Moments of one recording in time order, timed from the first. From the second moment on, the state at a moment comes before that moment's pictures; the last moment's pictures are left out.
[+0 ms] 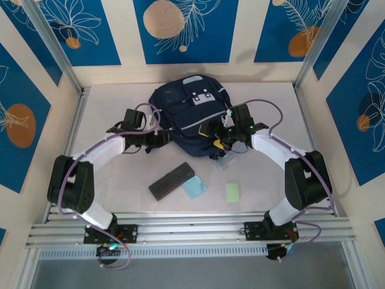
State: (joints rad) left arm -0.32 1.55 1.00 -0.39 0.30 -0.32; right arm 0.36 1.57 1.06 -0.37 -0.56 0.78
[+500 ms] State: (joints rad) left arm -0.60 1.45 0.91 -0.62 0.24 -0.21; right arm 0.32 1.45 1.07 -0.60 -0.43 0.68
